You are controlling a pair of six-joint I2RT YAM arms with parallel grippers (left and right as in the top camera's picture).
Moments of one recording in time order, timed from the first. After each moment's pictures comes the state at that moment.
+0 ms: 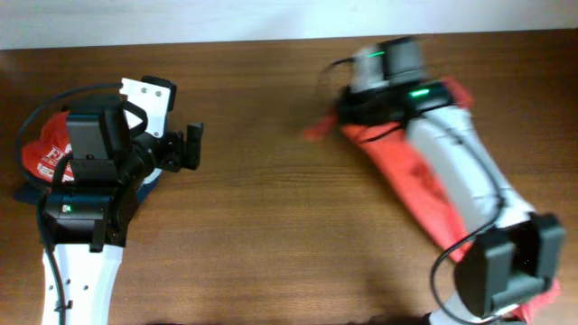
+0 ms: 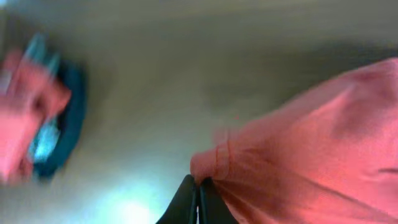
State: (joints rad) left arm -0.05 1.19 1.33 -0.76 0.11 0.16; right arm 0.31 1.79 1.57 -0.73 -0.37 0.33
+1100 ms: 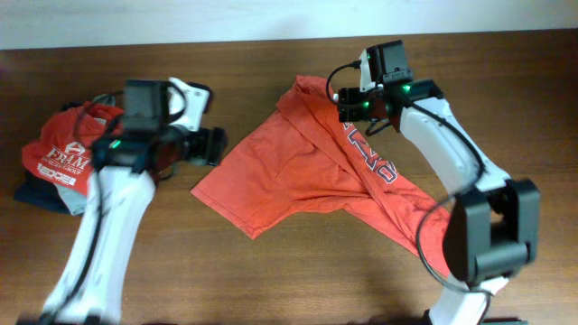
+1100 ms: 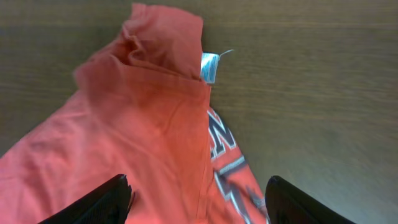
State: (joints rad) left arm -0.11 1.52 1.33 -0.81 0.22 0.16; right arm 0.21 1.96 1.57 -0.62 -0.12 0.18
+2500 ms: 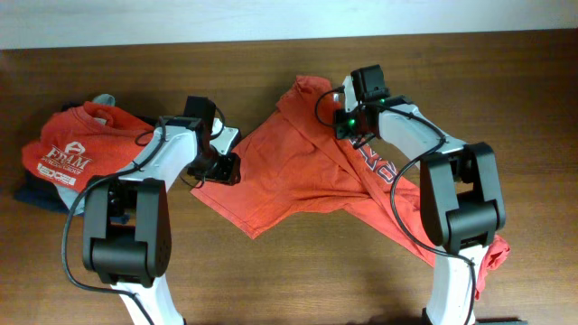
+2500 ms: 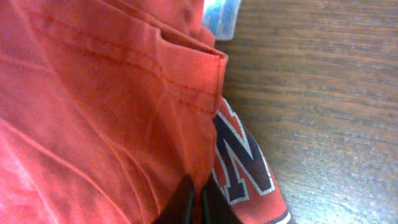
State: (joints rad) left arm -0.14 2.02 1.34 -0.82 0.23 0.15; right arm 0.21 2.16 1.51 -0.47 -0.19 0.15
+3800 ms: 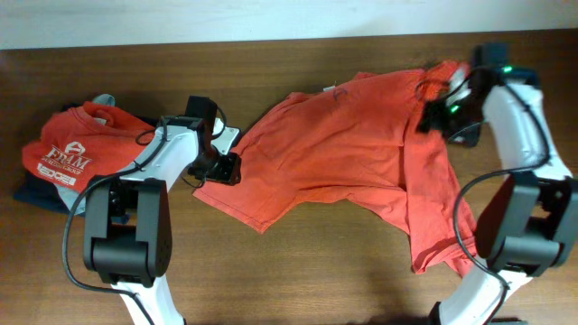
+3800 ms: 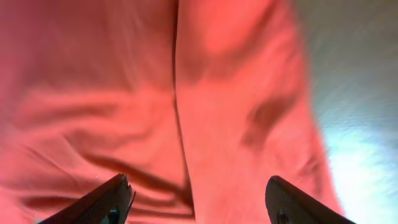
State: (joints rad) left arm -0.14 2.02 1.34 -0.82 0.21 0.15; right arm -0.16 1.99 1.65 -1.13 -0.18 0.11
